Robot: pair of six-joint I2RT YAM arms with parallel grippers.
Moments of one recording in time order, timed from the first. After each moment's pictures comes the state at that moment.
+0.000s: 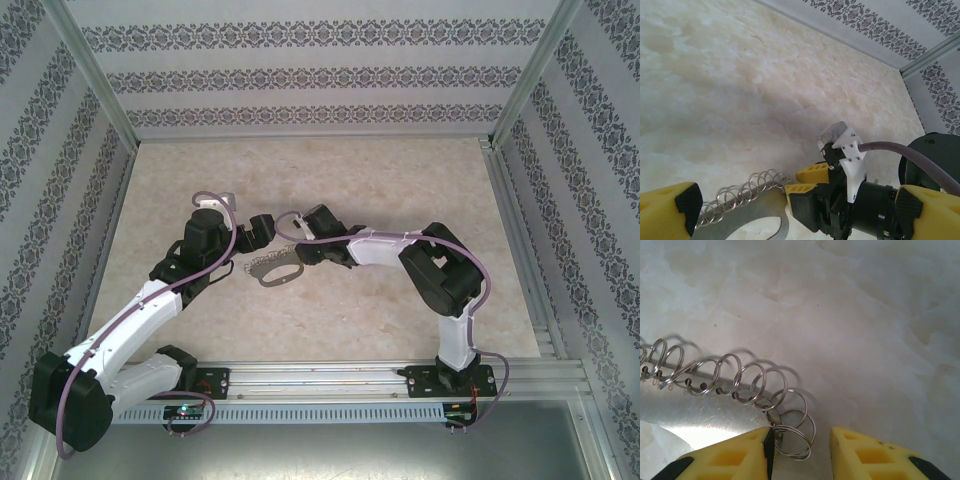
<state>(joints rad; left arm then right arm) -0.40 1.02 0.70 -0.15 0.05 -0.63 0.73 1.96 1.16 -0.11 -0.04 0.18</state>
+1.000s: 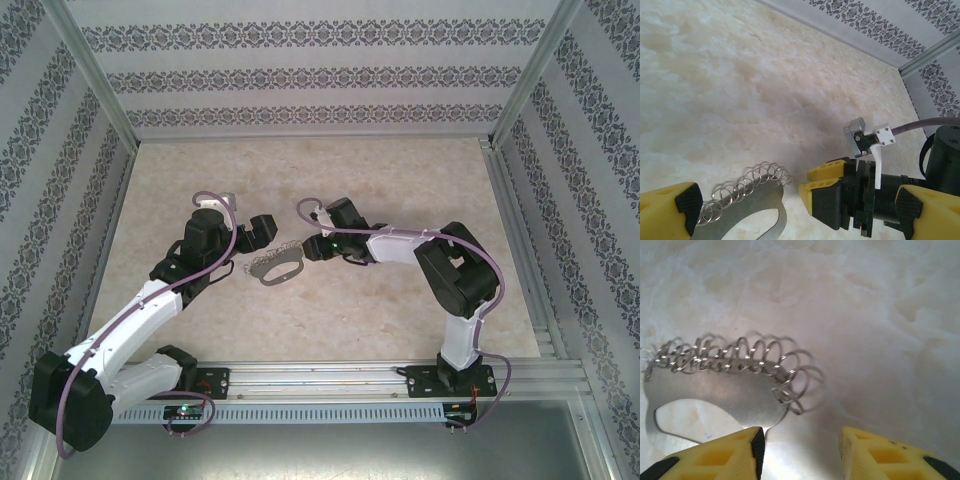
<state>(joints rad) -0.40 1.03 0.70 -0.15 0.06 -0.63 0.62 1.89 1.04 0.00 -0.33 0.28</state>
